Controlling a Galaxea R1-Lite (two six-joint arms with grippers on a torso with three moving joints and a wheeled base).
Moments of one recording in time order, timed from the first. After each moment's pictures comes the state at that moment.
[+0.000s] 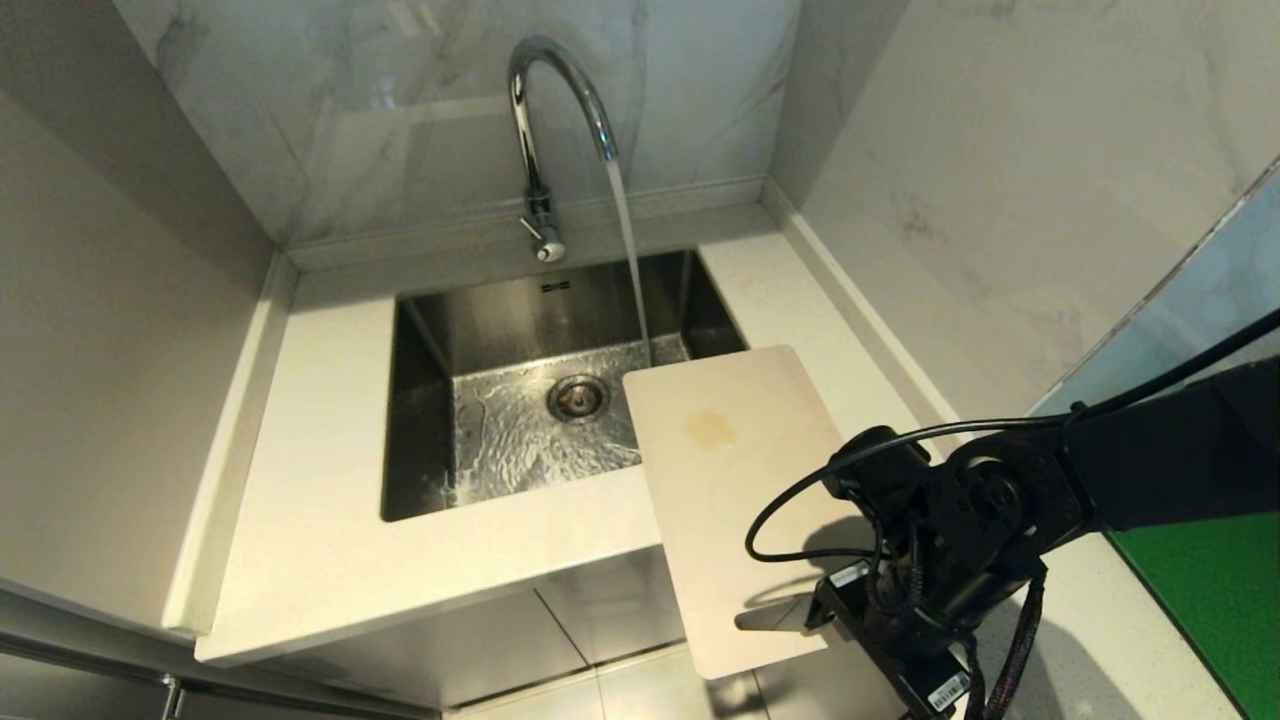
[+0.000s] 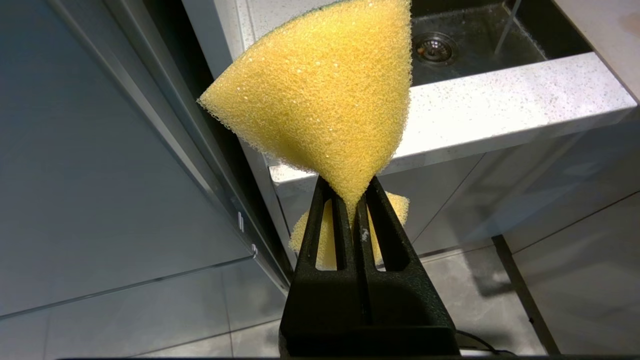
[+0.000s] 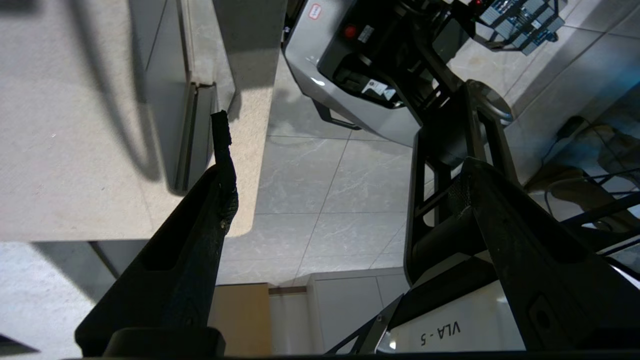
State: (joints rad) left arm 0.01 0.00 0.00 -0.01 0.01 -0.01; right arm 0.37 1.88 -1.06 0.50 0.09 1.43
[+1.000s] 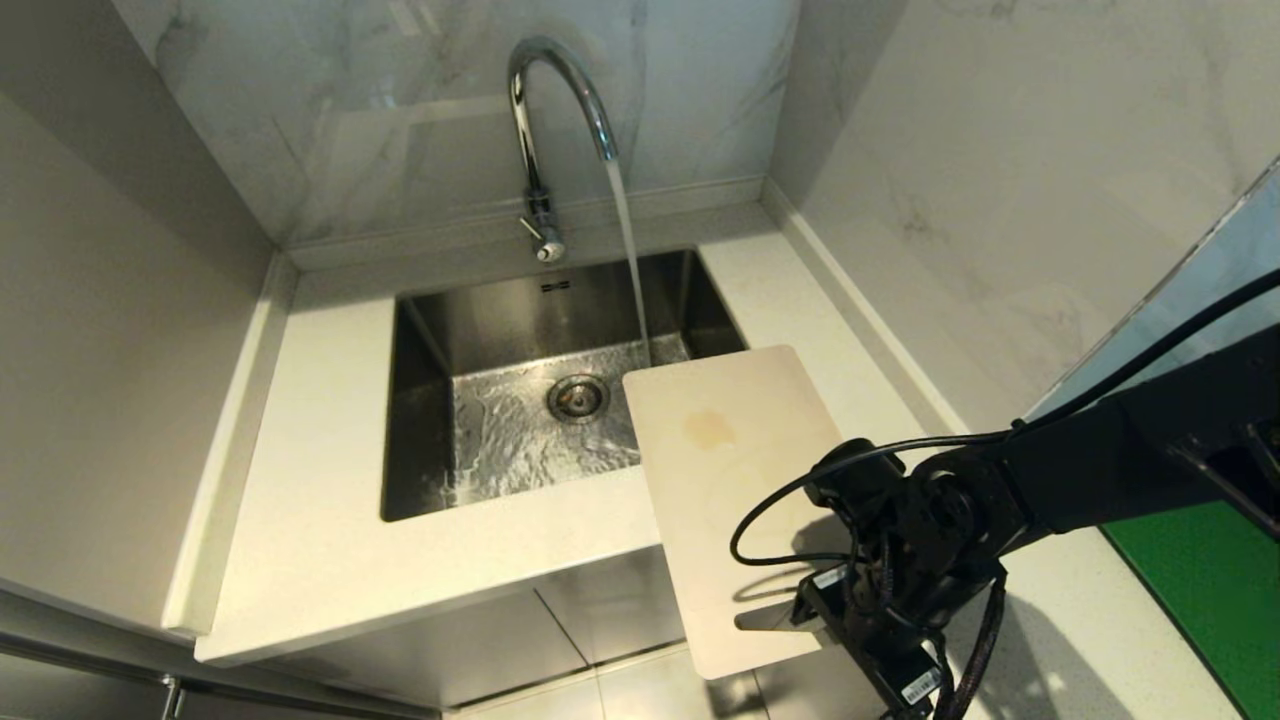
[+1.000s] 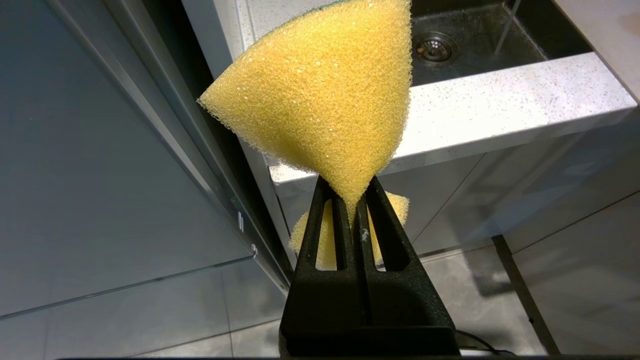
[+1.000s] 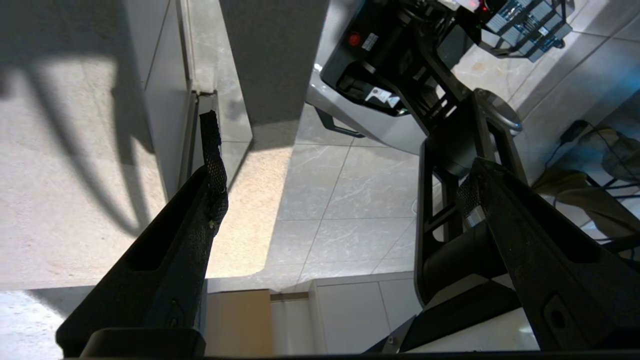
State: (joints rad) left arm 0.01 0.00 0.00 -0.01 0.01 -0.01; right arm 0.36 1.96 -1.07 0.43 0.08 1.43
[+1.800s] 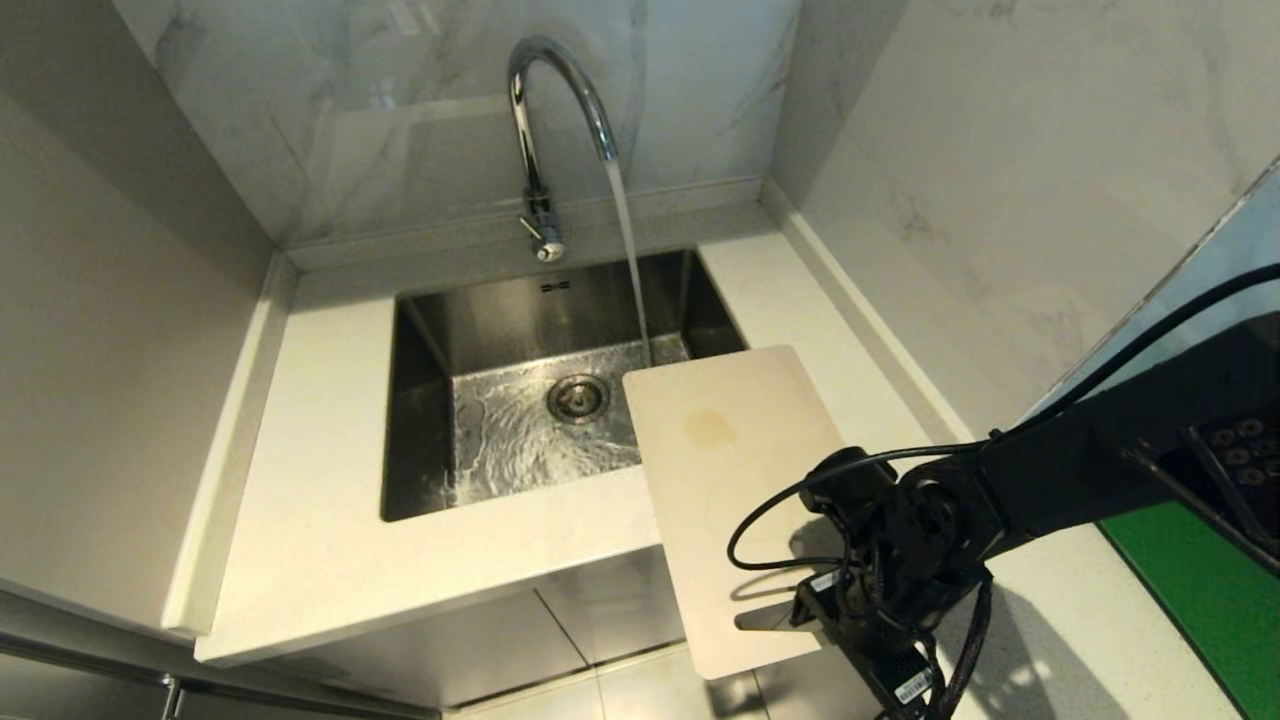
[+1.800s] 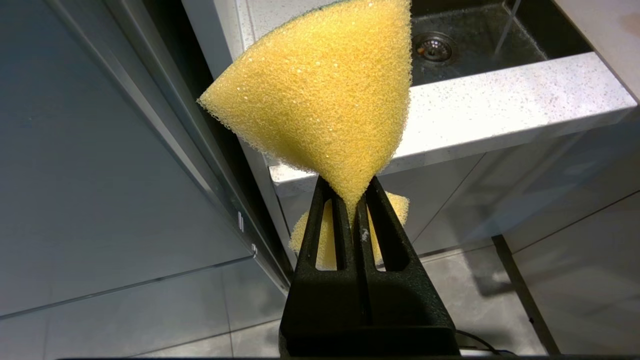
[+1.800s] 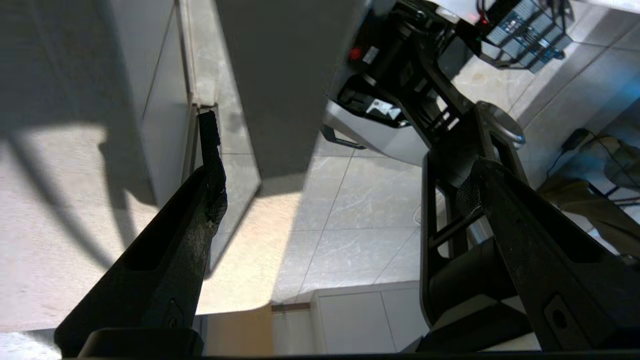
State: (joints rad) left arm 0.01 0.00 0.00 -0.01 0.01 -0.01; right arm 0.36 2.01 -1.07 0.38 0.06 1.43
